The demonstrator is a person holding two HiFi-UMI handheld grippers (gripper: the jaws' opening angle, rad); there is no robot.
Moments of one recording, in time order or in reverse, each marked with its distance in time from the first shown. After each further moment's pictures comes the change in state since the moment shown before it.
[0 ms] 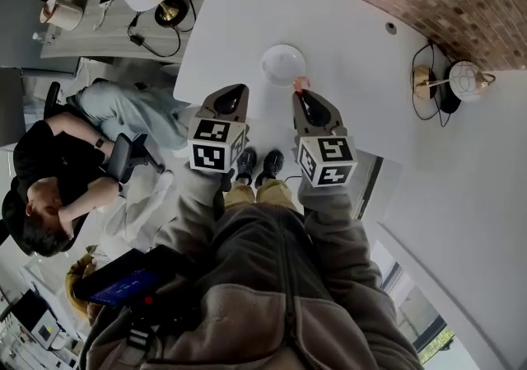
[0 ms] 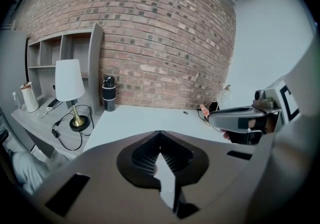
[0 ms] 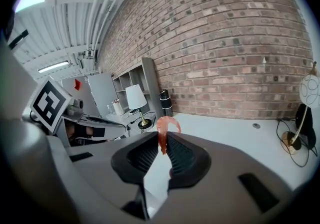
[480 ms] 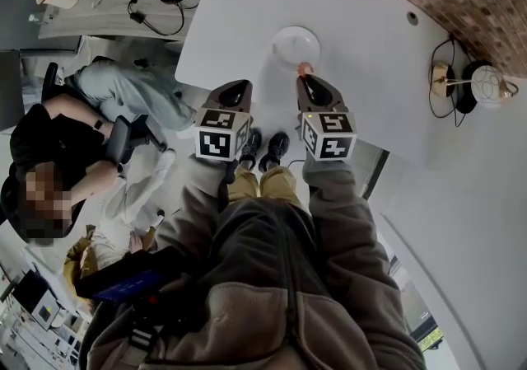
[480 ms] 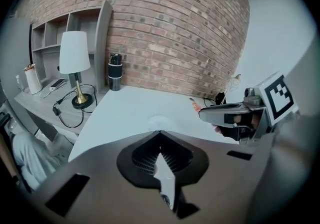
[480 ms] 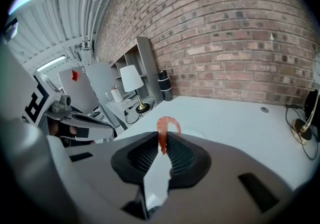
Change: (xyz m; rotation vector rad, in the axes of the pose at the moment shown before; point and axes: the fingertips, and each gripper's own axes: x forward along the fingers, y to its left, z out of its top) left arm 0.028 0.018 -0.071 -0.079 0.141 0.037; right arm 0.059 -0.020 -0.067 0.018 0.144 0.033
